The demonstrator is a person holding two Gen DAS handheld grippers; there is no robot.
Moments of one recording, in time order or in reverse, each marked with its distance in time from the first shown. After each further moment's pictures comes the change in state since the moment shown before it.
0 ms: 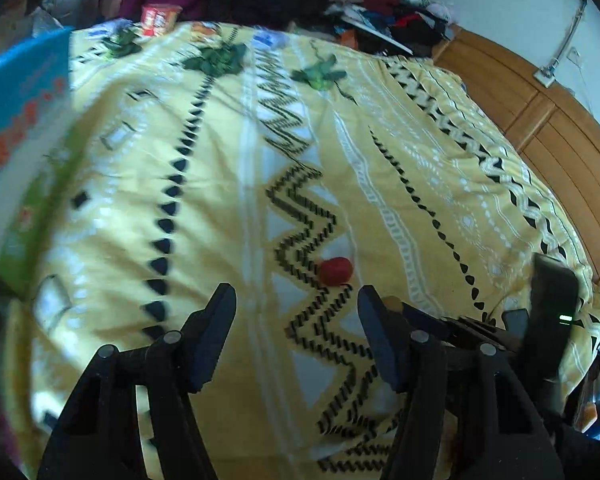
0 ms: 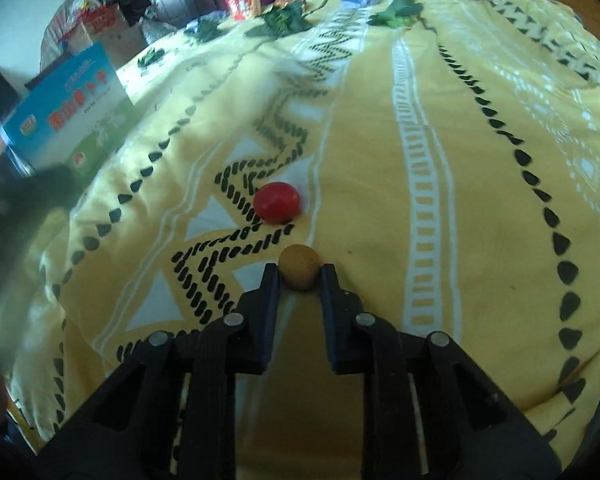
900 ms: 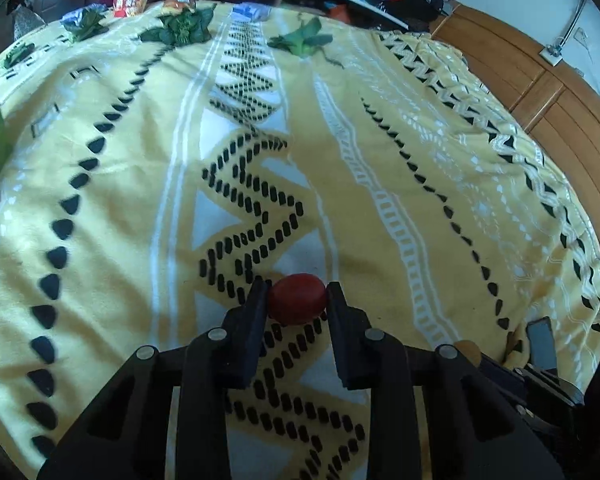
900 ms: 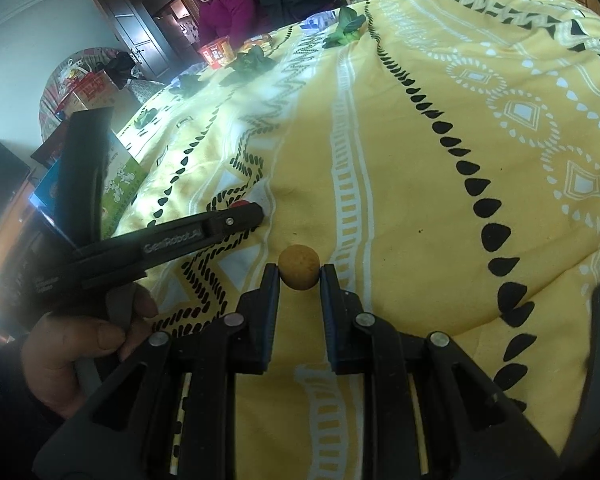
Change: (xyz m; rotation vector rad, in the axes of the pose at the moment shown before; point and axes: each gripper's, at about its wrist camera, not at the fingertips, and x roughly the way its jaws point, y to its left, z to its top) left arm 0.066 -0.030 0.008 0.012 0.033 0.007; right arm -0.041 -0.030 -0.010 0.155 -0.078 0.061
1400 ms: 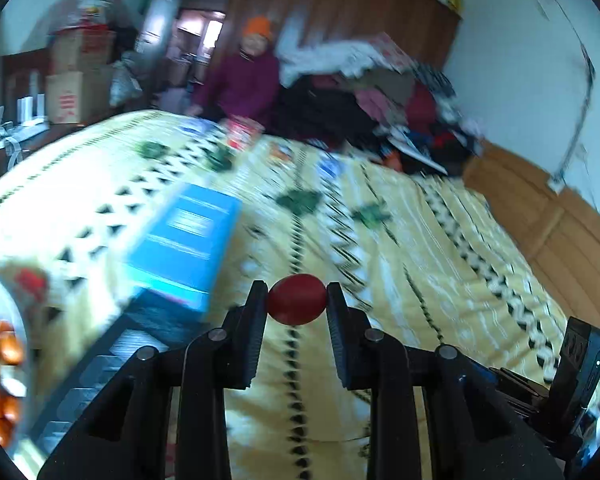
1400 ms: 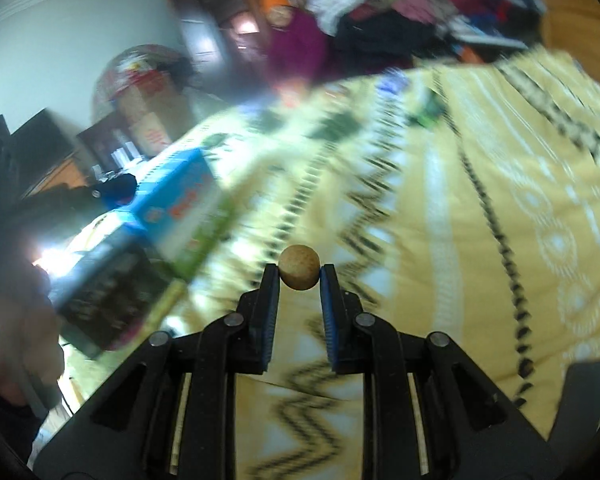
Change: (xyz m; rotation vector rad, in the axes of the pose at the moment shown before) left arm -0.302 0.103 0.000 -0.160 -0.450 0.164; right arm -0.066 0.145 0.036 -0.246 -0.134 0.115
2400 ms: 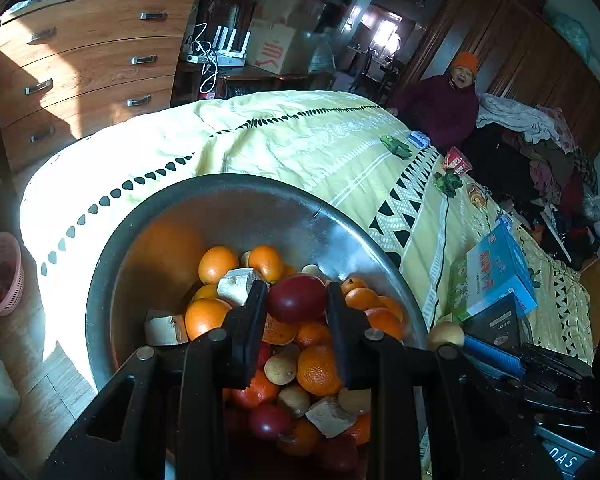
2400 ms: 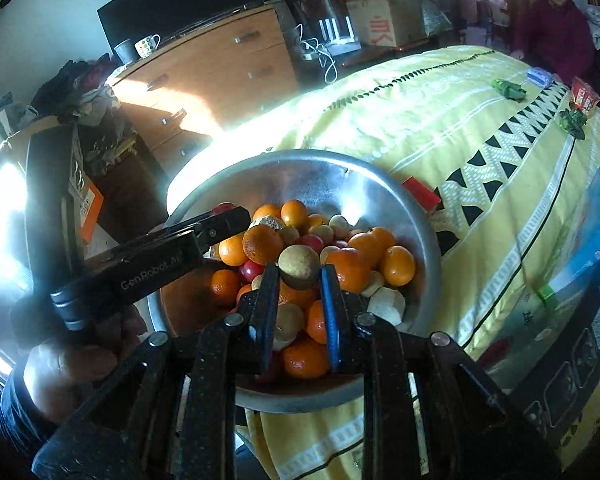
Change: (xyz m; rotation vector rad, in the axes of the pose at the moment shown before) left arm -0.145 0.331 -0.062 -0.387 0.031 0.400; right arm 0.151 0.396 -0.034 -0.425 0.387 0.440
